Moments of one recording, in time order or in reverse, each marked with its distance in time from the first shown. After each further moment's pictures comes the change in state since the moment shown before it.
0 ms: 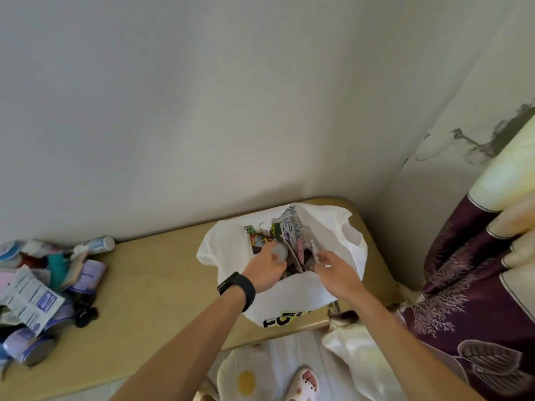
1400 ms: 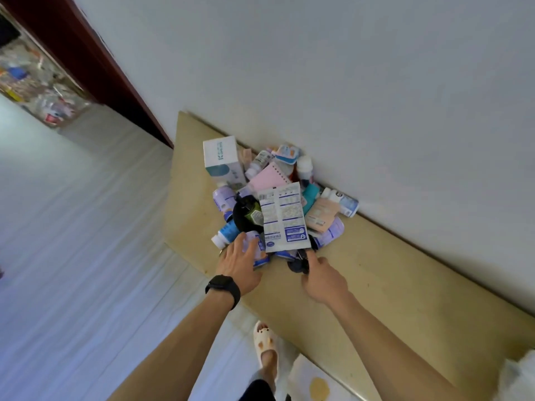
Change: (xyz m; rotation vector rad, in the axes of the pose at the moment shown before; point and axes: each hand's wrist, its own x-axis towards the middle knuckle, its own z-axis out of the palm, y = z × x) left_hand -0.144 -0.519 -0.318 0.248 0.582 -0.487; right_hand 0.048 -0.271 0.564 -1.044 -0.492 -0.502
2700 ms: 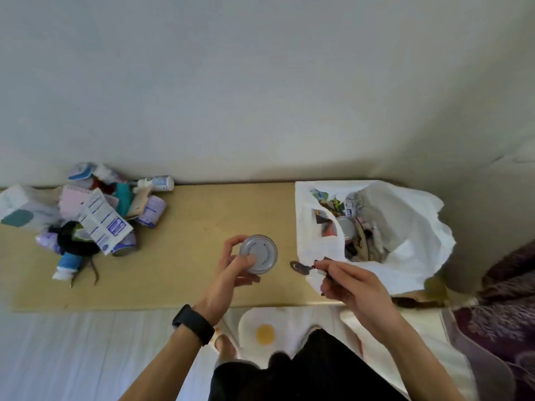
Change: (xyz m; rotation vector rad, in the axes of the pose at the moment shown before) left_hand -0.251 0.330 0.057 -1.102 -0.467 0.262; right_hand -0.426 0.302 0.002 1.733 0.464 0.141
